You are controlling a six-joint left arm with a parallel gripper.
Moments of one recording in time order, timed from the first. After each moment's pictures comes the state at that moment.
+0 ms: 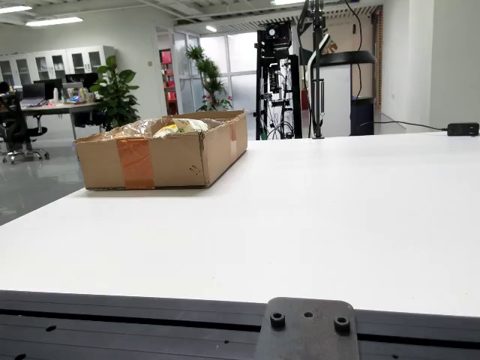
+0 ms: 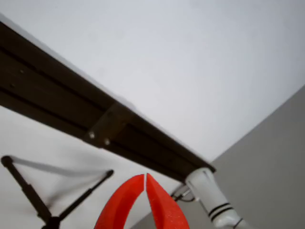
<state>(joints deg) -72.3 13.7 82.1 0.0 60.3 -24.8</state>
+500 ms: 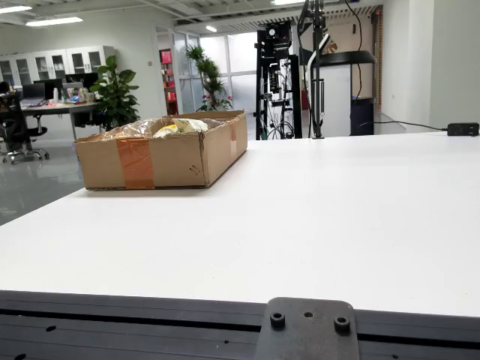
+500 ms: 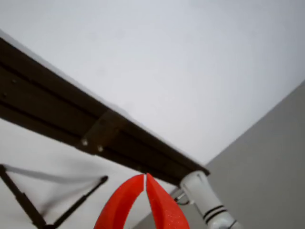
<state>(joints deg) -69.8 13.7 82.0 0.2 59.9 -24.4</state>
